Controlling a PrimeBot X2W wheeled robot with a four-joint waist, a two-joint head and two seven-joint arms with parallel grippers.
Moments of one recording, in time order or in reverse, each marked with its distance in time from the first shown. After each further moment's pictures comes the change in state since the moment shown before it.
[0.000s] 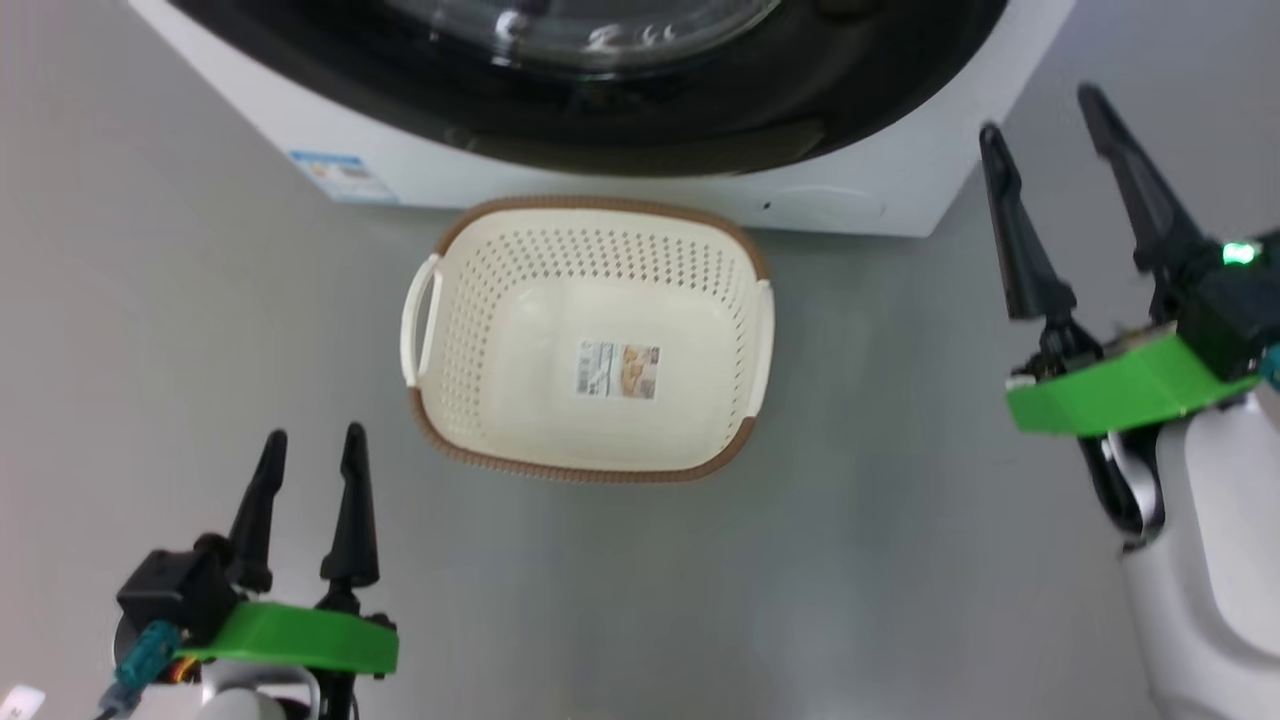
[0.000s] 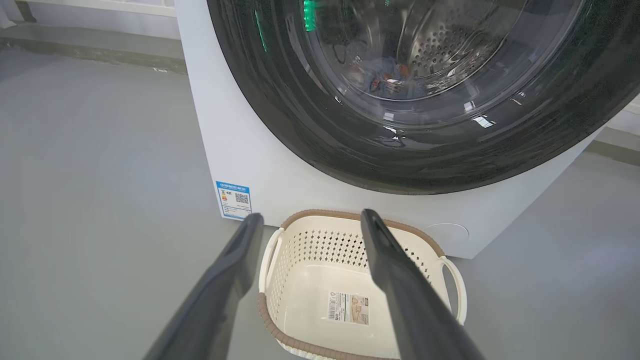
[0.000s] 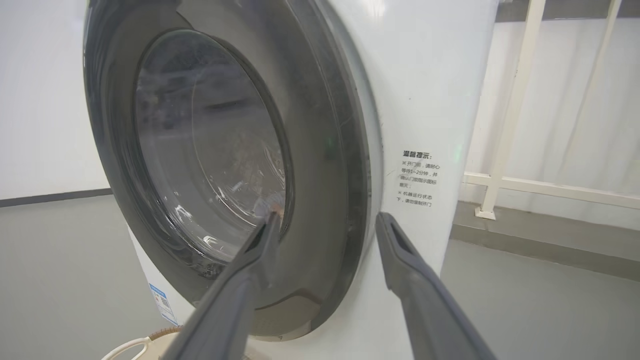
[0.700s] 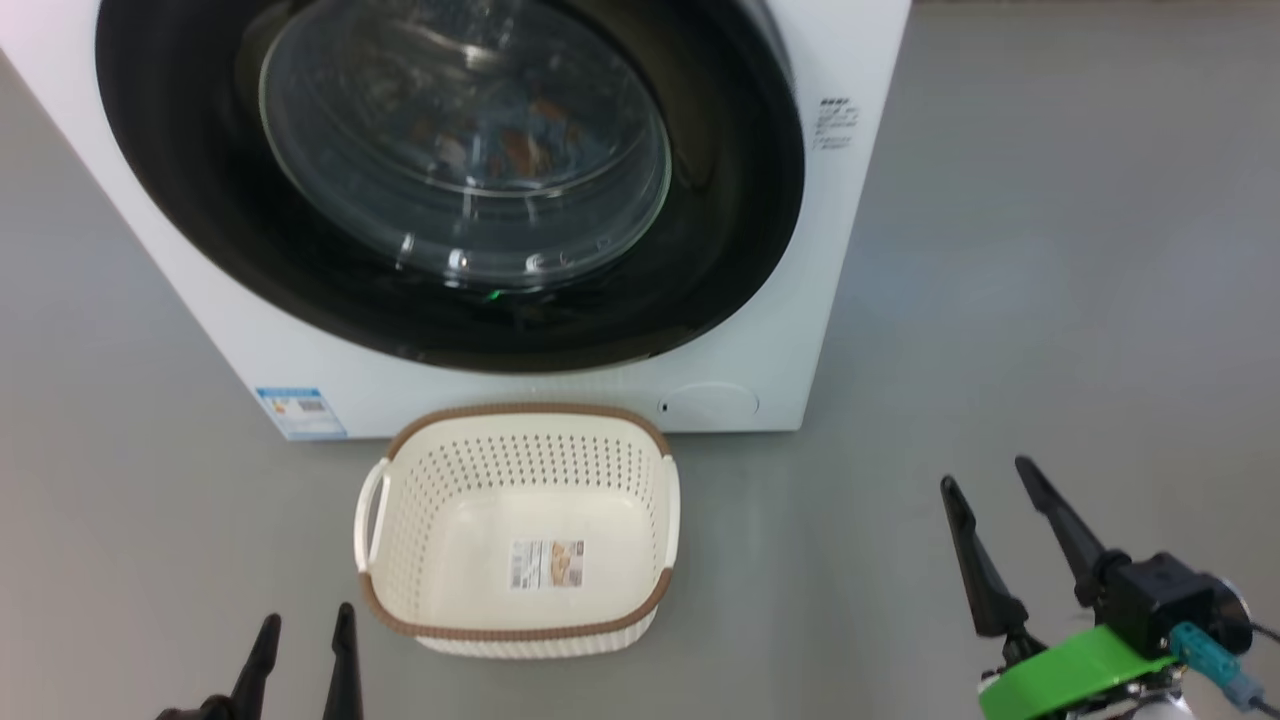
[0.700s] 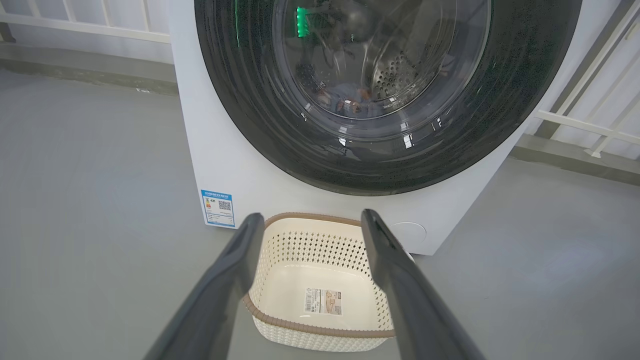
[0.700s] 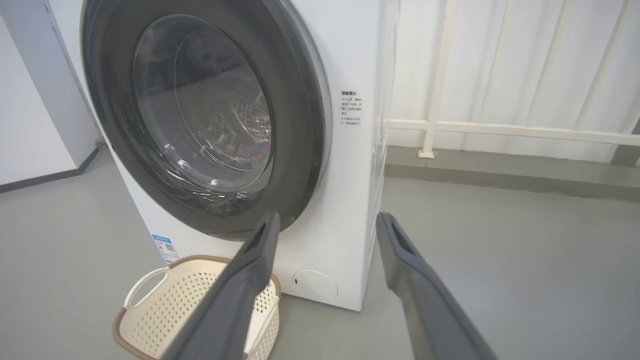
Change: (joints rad) left arm 0.234 0.004 0.051 0.042 0.046 -0.007 0.000; right arm 0.479 0.089 -0.039 0.007 0.020 0.000 0.001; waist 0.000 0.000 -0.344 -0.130
